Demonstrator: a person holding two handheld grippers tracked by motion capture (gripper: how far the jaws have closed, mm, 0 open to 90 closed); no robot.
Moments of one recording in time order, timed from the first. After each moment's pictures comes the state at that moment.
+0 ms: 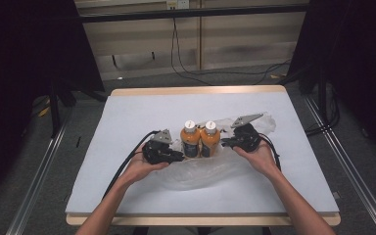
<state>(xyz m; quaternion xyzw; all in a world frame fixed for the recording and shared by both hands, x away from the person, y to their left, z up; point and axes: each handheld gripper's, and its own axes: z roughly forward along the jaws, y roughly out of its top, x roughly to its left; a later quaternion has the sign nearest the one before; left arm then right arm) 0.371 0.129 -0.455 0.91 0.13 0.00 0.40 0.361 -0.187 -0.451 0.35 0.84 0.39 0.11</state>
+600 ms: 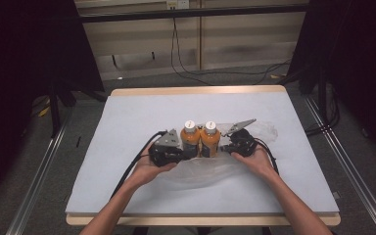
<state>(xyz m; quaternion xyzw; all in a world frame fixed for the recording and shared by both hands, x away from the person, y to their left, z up) 0.347 0.102 -0.441 0.90 0.09 0.05 0.42 0.365 -0.182 -0.480 0.36 0.86 0.36 0.08</state>
